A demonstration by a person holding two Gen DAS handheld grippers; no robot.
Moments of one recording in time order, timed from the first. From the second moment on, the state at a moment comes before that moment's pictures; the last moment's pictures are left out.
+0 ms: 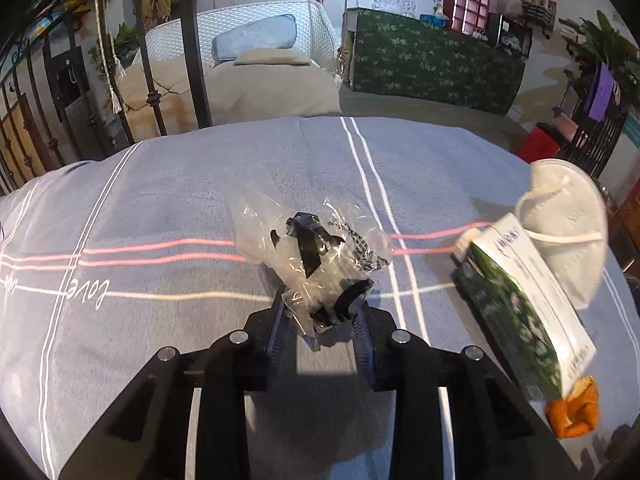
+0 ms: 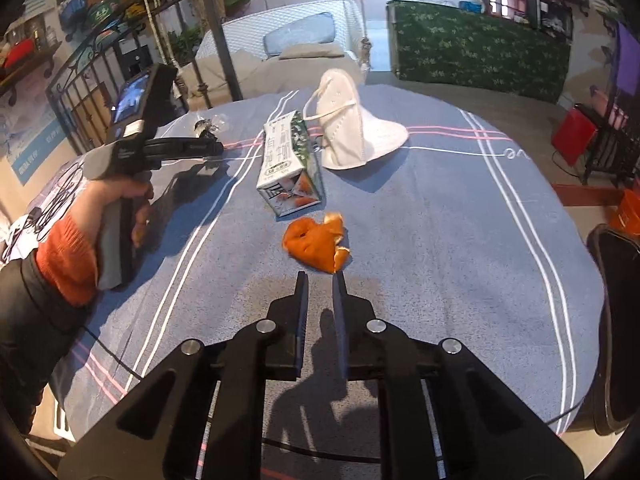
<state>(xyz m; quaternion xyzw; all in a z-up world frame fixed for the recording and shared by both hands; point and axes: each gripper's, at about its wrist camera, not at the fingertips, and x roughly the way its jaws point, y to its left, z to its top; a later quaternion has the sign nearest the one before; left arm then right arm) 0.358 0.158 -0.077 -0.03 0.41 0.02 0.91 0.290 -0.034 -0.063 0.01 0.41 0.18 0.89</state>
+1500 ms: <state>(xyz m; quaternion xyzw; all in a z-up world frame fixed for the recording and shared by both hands) 0.193 0.026 -0.042 -0.03 0.34 -0.11 0.93 0.244 -0.113 -0.060 0.01 0.39 0.09 0.92</state>
